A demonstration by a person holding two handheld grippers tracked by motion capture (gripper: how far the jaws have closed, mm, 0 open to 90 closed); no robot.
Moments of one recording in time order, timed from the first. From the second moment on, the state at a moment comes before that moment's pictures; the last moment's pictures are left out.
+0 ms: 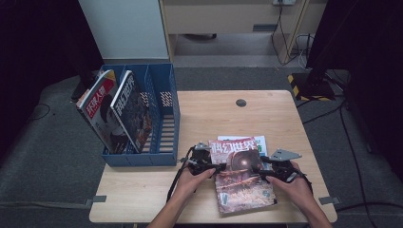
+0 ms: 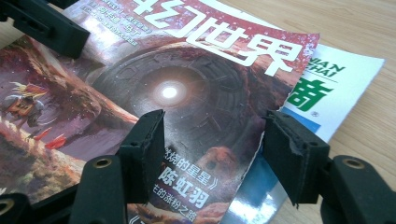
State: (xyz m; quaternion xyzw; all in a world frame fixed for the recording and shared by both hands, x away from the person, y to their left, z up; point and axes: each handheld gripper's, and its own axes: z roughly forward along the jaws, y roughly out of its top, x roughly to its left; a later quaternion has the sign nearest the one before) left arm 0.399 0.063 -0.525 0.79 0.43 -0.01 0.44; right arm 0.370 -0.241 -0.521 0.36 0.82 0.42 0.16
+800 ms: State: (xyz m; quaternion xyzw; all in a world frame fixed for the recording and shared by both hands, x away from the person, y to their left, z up) left arm 0.395 0.064 -0.513 0.78 0.41 -0.01 0.46; right arm 0.370 -0.229 -0.523 0.37 0.82 0.42 0.13
